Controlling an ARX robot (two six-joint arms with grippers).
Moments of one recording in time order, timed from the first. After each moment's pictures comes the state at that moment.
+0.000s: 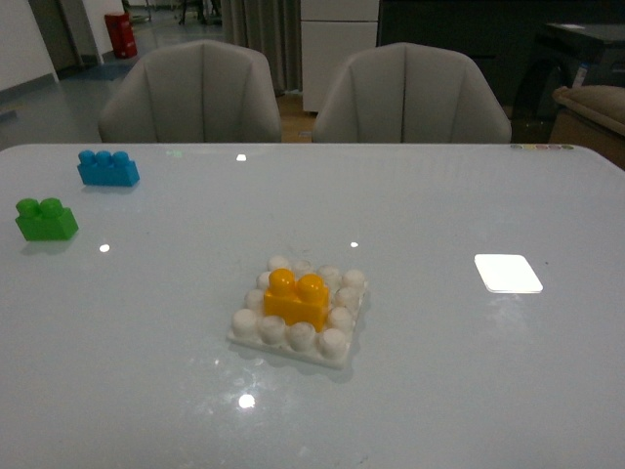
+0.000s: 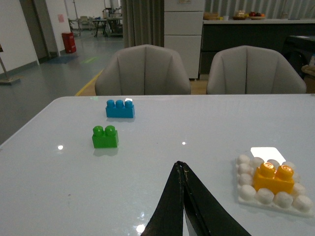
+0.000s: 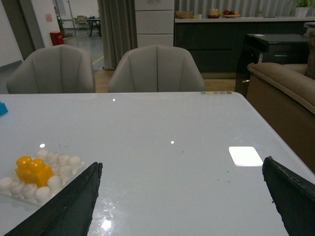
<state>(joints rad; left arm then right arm) 0.00 0.27 0.01 0.27 0.00 -0.01 0.00 0.01 0.01 0.00 0.00 0.01</state>
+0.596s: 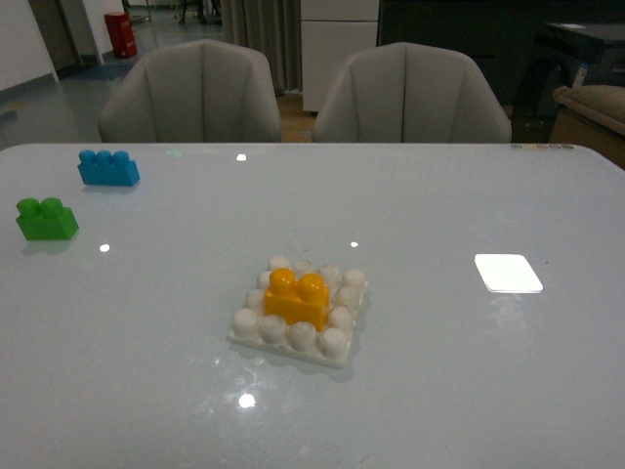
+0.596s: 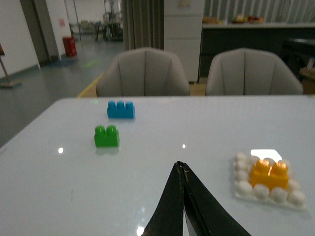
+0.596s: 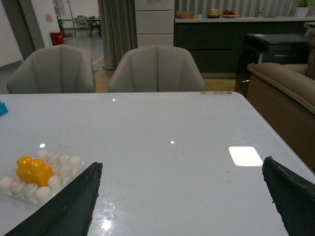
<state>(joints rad) 0.00 0.01 0.01 0.02 0.00 -0.01 0.00 0.01 0.01 0.00 0.00 0.01</state>
